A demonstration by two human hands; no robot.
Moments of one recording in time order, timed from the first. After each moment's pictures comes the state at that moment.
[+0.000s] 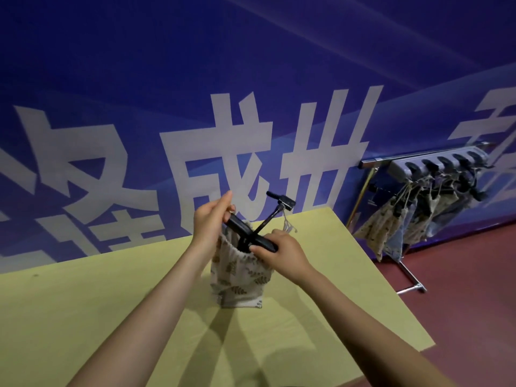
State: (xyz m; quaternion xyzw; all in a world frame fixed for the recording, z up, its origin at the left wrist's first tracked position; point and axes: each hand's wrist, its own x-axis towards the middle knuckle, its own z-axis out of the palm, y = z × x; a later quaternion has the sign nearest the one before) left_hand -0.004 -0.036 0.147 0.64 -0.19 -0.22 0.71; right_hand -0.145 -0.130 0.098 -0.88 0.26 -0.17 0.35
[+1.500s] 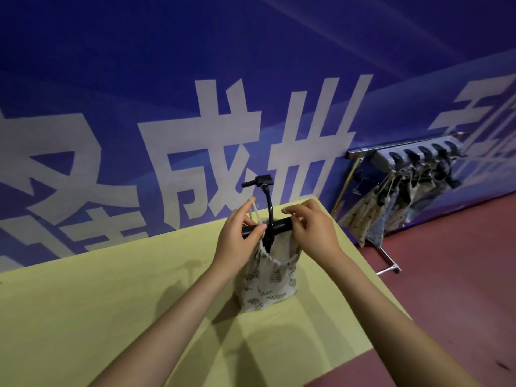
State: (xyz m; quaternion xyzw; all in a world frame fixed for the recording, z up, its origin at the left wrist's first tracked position) left_hand -0.043 -0.052 0.109 0.70 -0.43 -0.12 0.56; right_hand -0.174 -0.167 0.134 -0.87 0.35 -0.28 0.21
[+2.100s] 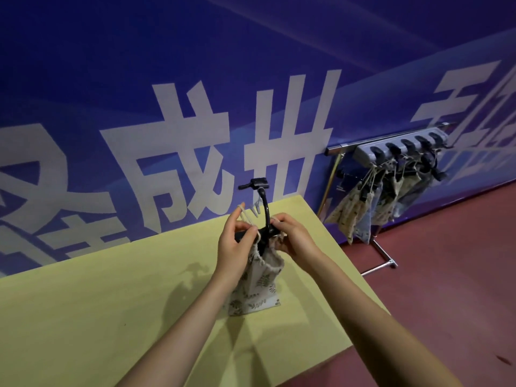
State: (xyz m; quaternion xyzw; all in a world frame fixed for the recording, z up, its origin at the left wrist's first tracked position) left_hand -0.116 -0.090 0.109 0.66 -0.30 -0.21 0.65; right_hand -0.209 -0.201 0.112 -0.66 0.35 -0.20 0.64
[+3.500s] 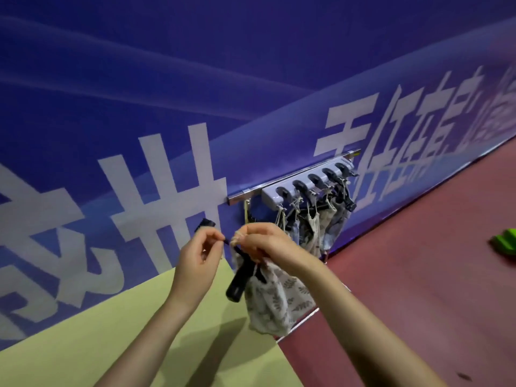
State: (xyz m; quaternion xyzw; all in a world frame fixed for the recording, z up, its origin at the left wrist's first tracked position) left_hand -0.229 -0.310 0.169 0.65 -0.48 -0.14 0.58; right_hand -0.361 -0.417 0.198 -0.68 0.20 -0.19 0.68
